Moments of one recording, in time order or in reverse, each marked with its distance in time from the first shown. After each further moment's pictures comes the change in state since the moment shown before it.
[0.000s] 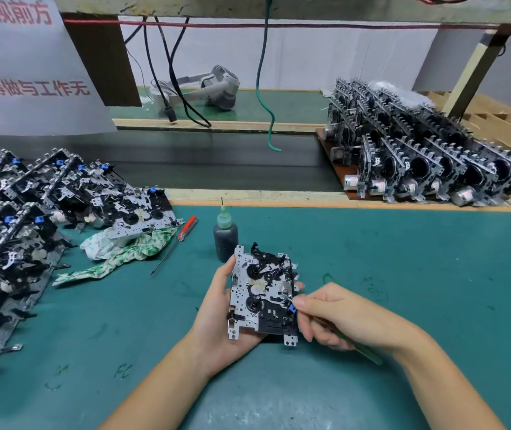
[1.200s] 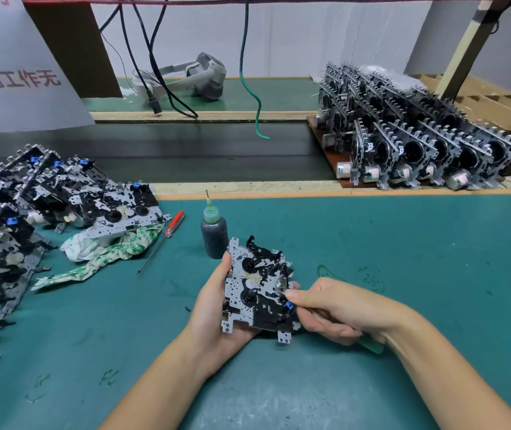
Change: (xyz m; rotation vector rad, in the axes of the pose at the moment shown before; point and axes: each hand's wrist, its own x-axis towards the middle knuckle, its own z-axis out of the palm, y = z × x) left_hand 0.002 -0.003 0.010 0.088 0.136 0.033; right_hand 0.007 0.008 -0.010 0.046 -0.045 0.074
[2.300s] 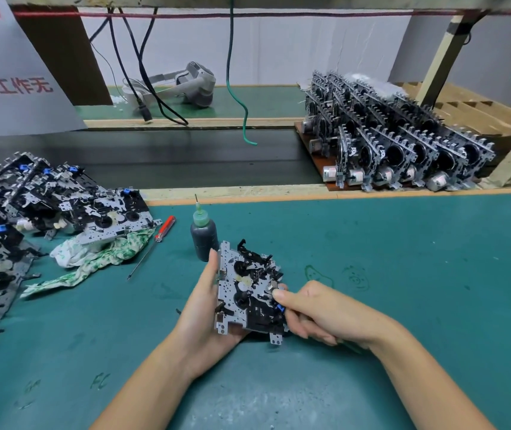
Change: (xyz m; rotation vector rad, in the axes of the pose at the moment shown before) left_hand -0.007 0.002 0.000 0.101 -0.012 0.019; right_hand -0.003 0.007 0.013 -0.127 0.153 -0.075
